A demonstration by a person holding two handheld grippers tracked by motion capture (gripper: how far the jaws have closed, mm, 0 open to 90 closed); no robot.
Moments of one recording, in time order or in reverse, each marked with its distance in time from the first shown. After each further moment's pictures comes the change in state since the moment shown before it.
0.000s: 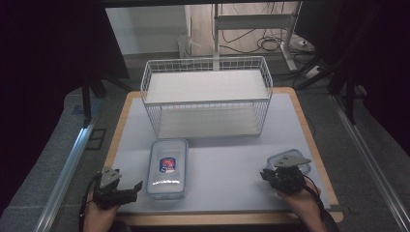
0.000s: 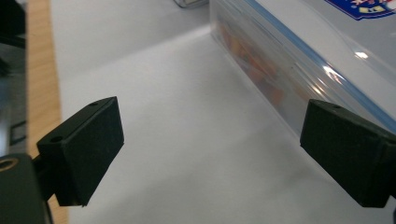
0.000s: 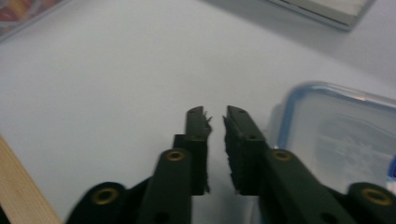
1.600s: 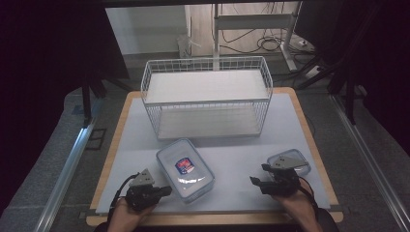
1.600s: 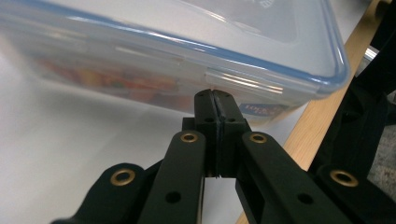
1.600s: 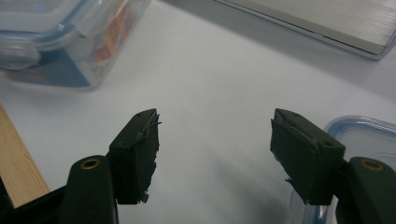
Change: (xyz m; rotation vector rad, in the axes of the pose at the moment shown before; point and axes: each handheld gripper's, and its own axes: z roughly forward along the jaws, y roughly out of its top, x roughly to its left) left arm -0.073 0.024 0.037 0.073 -0.475 0.123; right arm 0.009 0.002 0.007 -0.088 0.055 0.002
